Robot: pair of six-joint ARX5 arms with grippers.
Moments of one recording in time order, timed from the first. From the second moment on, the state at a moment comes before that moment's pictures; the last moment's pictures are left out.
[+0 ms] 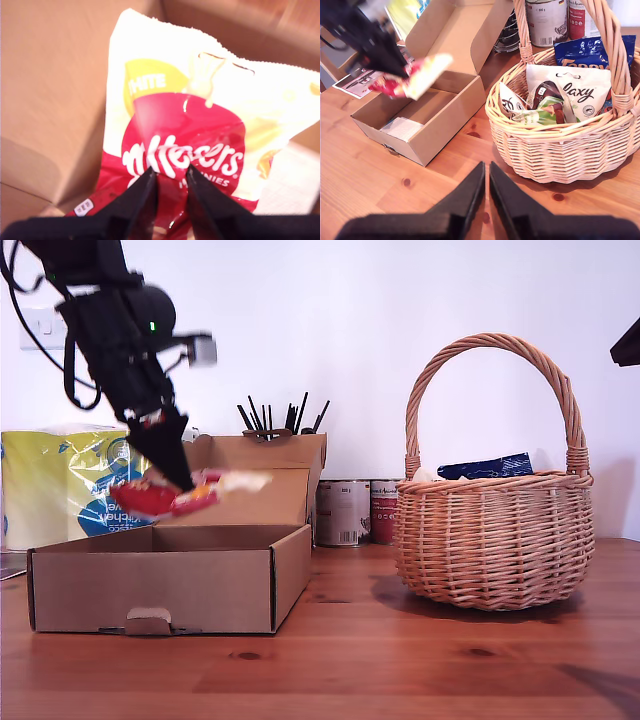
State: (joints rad) left arm -0.28 1.95 1.69 -0.87 0.30 0.84; right arm 0.17 0.51 0.42 -0.29 -0.41 0.05
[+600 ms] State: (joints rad) left arm -0.55 1.92 1.69 -0.62 0.60 0.64; right arm 0.17 0.51 0.42 -0.29 -0.41 0.05
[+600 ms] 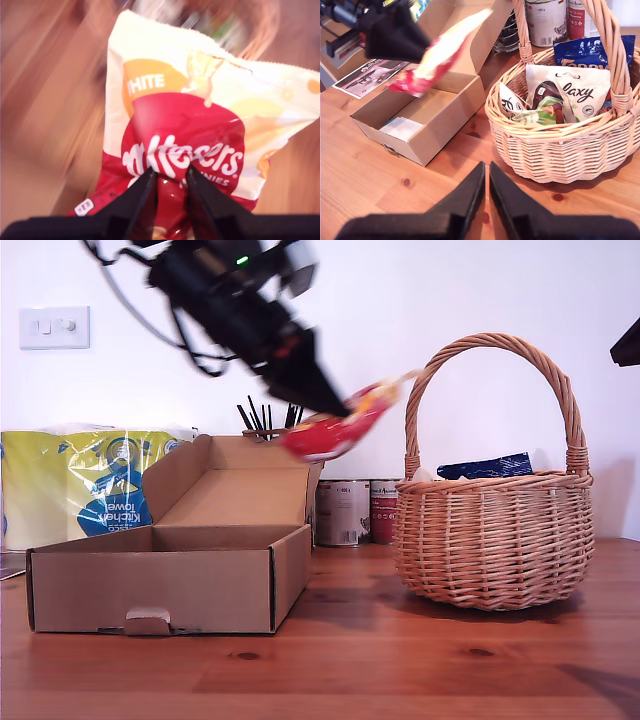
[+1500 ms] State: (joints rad) left arm -0.66 2.01 1.69 -0.26 0.60 0.76; right arm 0.17 0.51 0.42 -0.29 -0.41 0.05
